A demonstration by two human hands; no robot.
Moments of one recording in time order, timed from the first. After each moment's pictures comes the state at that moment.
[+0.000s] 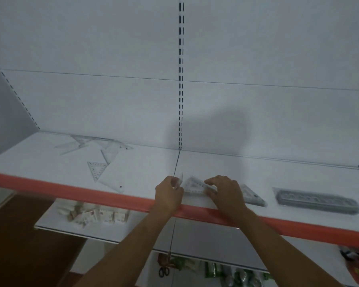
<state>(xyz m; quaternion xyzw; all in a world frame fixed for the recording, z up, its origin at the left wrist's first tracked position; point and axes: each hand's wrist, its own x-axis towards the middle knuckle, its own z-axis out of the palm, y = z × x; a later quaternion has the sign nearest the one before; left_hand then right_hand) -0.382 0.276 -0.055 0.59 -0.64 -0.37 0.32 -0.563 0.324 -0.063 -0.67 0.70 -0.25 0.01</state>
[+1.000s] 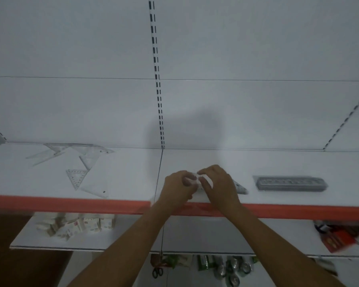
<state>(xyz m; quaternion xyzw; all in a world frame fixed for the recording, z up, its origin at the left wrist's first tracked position) -0.417 0.294 -0.030 0.43 -0.75 -0.42 0.27 -0.565 0.349 -0.051 -0.62 0.69 -0.36 0.00</state>
